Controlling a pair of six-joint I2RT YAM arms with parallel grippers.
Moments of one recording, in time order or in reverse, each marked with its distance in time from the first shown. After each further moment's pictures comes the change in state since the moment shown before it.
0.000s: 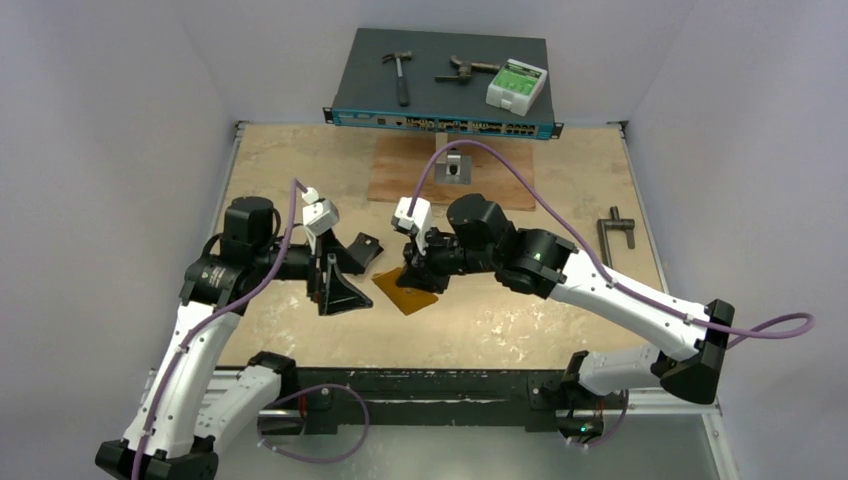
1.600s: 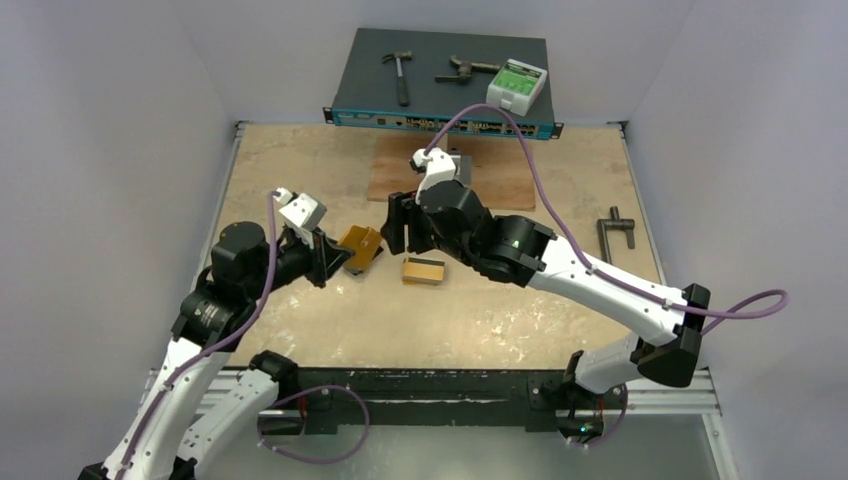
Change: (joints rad) left arm -0.151 -0.180 -0.105 0.256 -0.668 -0.190; right arm 0.053 0.132 0.222 -0.062 0.620 0.500
